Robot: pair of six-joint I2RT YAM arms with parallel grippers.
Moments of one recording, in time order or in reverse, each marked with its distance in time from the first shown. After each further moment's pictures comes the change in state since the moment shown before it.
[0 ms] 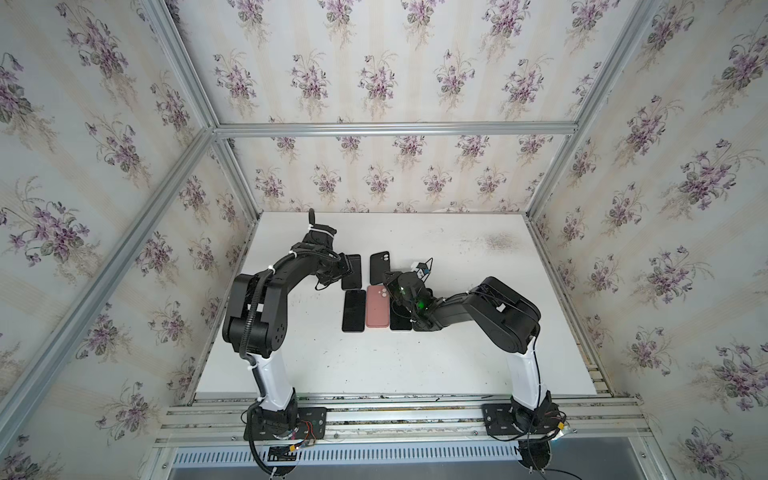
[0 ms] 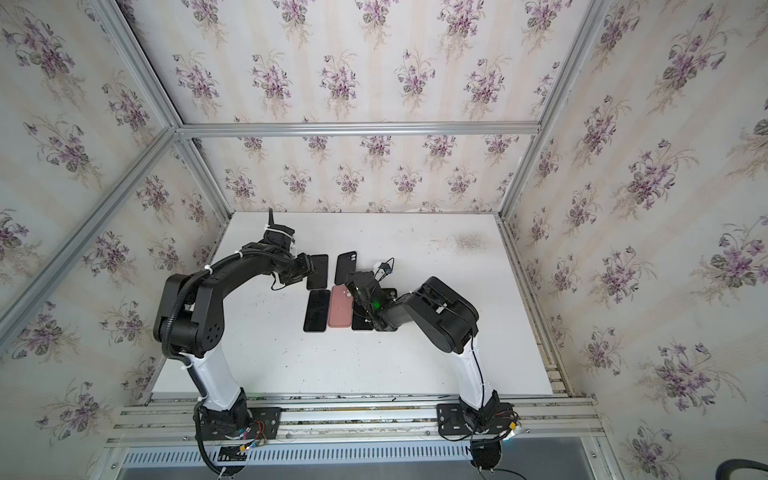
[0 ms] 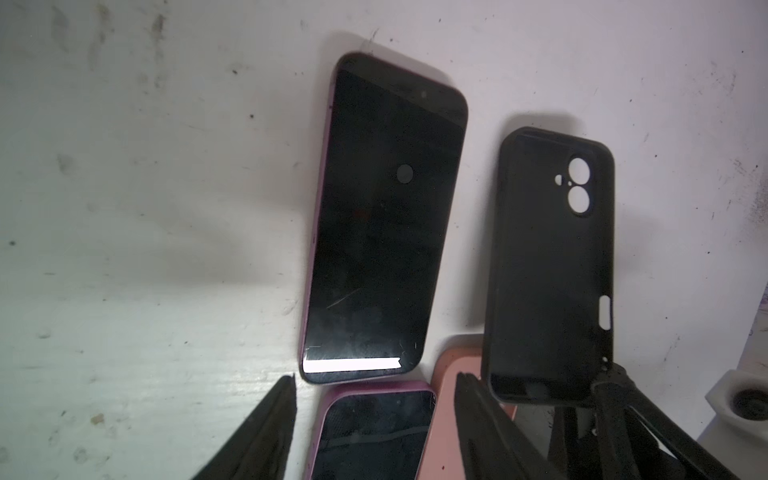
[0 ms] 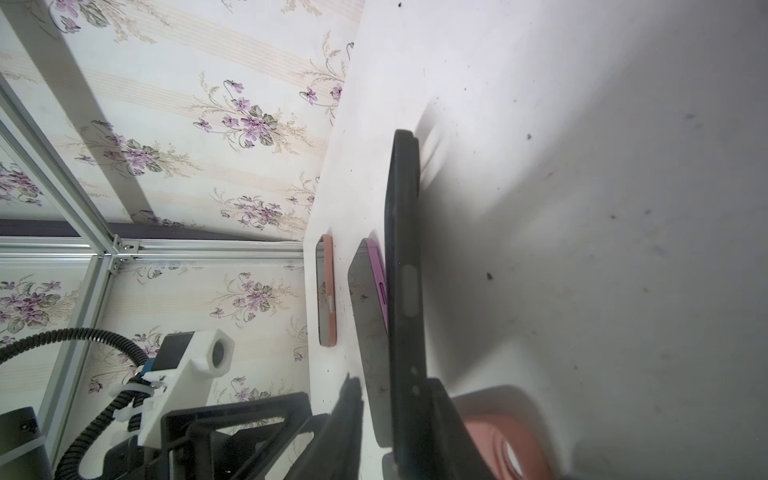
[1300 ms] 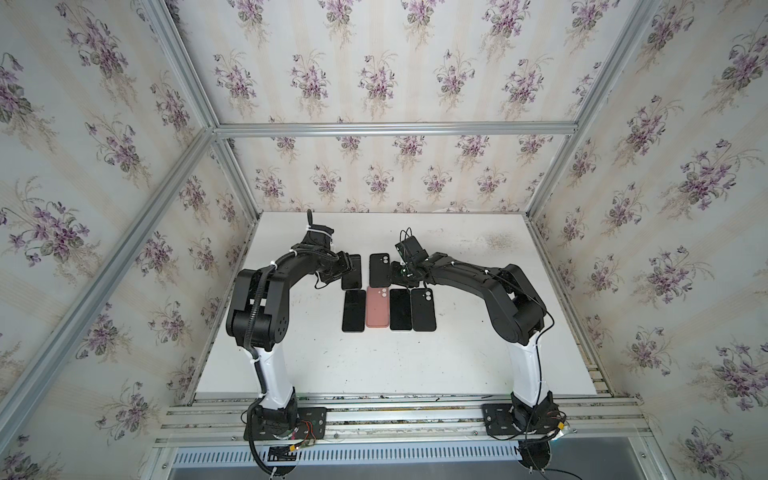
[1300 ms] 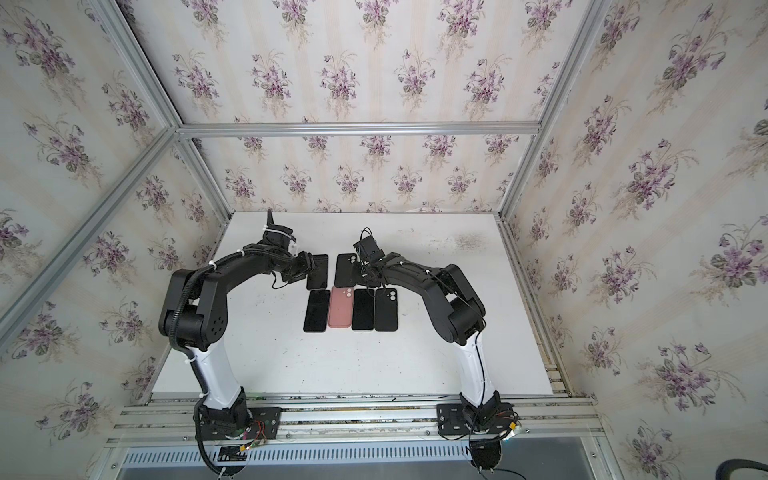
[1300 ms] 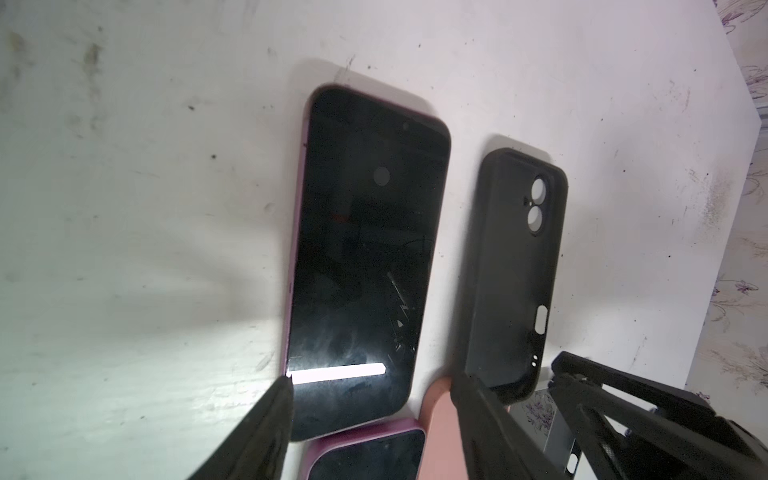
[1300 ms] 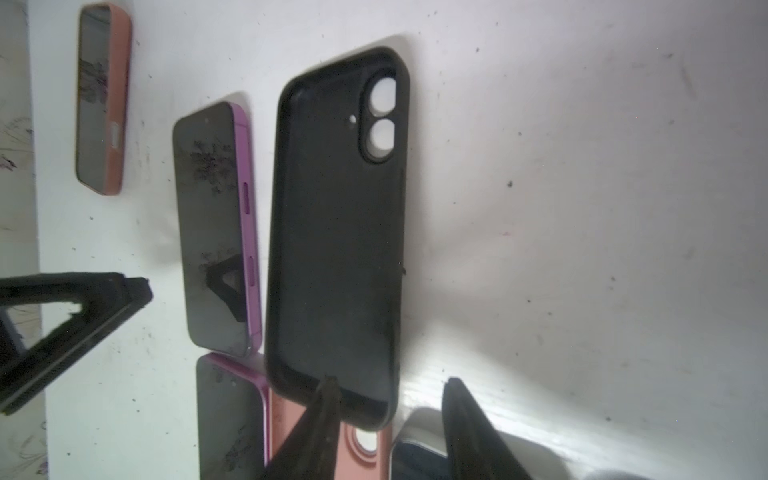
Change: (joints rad) left arm 0.024 0.052 -0.001 0.091 0.088 0.012; right arm -0.146 0.022 0.504 -1.082 -0.330 -0.718
